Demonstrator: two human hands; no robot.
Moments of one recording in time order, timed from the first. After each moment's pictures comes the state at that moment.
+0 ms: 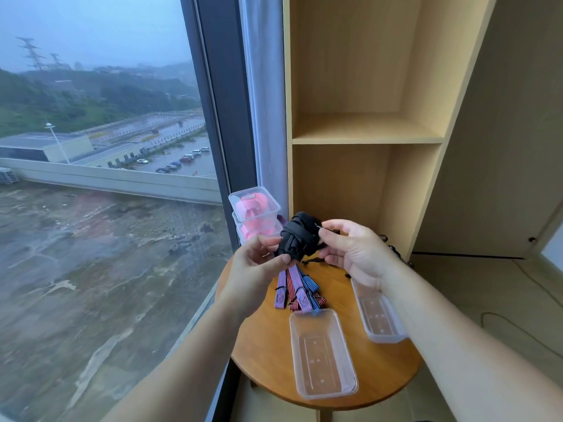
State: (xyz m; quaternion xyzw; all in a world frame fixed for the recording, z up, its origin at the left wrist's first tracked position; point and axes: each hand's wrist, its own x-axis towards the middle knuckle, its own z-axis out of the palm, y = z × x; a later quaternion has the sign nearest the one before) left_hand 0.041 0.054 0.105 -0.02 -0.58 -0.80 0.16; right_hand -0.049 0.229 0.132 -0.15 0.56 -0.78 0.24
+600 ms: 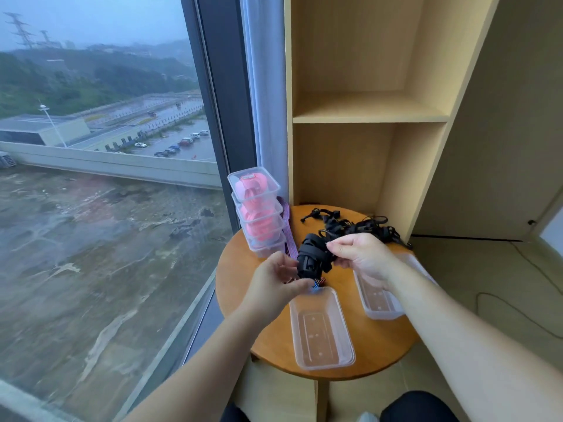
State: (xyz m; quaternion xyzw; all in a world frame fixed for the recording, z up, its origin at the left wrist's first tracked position) left_hand 0.050 0.072 0.041 0.08 -0.78 -0.61 0.11; right_hand -0.058 0.252 0.077 -0.16 0.73 -0.63 0.22
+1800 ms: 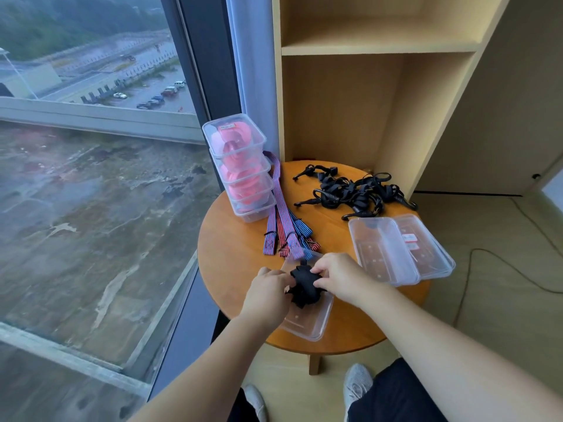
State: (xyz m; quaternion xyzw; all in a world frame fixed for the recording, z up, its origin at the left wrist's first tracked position) left_hand 0.031 0.074 -0.072 0.04 -0.98 -0.21 0.00; right_hand -0.063 0.240 -0.047 -0.28 0.91 -0.26 0.18
